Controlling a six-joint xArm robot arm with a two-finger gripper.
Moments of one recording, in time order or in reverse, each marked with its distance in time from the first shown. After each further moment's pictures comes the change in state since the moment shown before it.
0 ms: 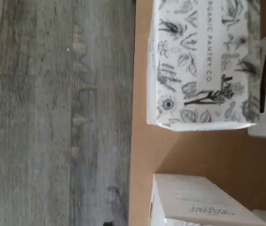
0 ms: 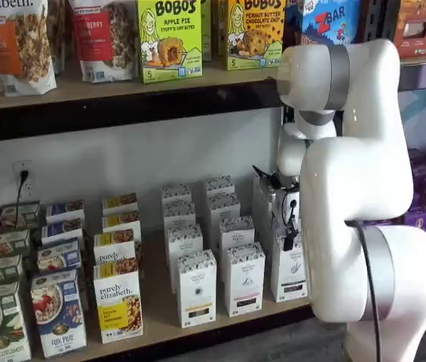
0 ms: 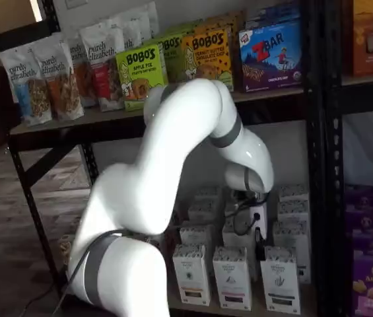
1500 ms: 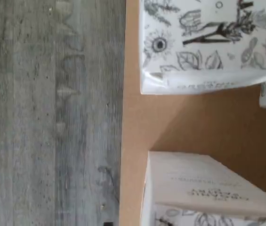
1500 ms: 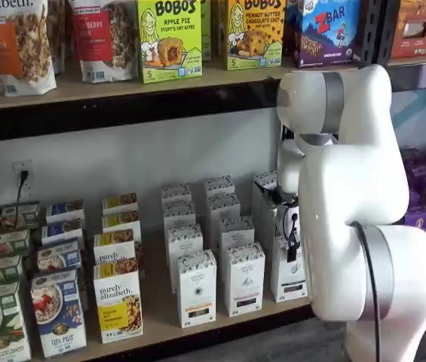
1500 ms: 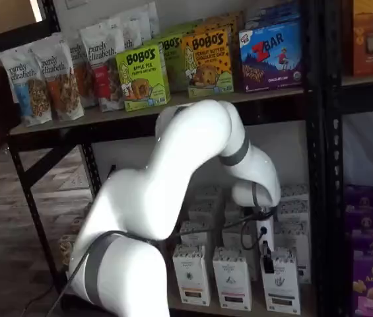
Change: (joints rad) arm -0.020 0.162 -0.148 -0.111 -0.019 0.074
